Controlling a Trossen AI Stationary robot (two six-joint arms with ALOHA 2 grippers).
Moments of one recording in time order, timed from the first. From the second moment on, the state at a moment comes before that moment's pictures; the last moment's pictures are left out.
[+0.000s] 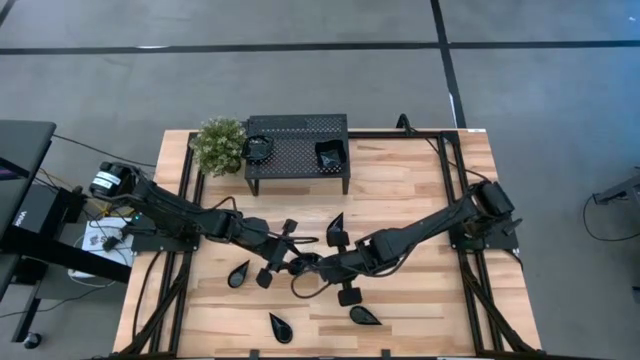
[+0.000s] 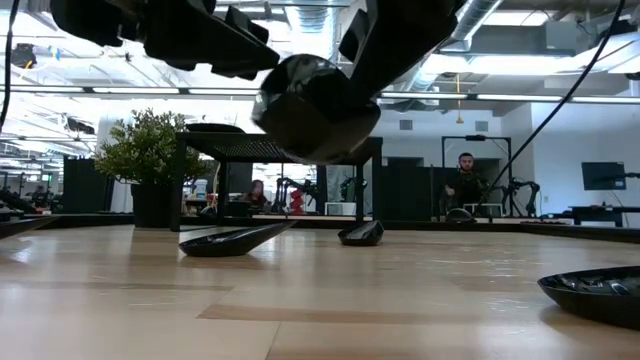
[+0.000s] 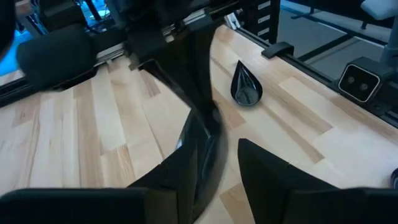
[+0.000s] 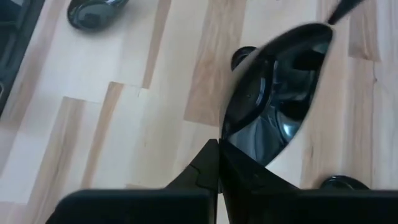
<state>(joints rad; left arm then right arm) -0.31 1.41 0.66 0.34 0.05 0.31 0.38 1.83 1.42 -0.58 0.13 0.13</state>
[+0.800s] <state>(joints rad) -0.31 1.41 0.66 0.33 0.08 0.30 0.36 1.83 1.42 -0.48 0.14 -0.03</state>
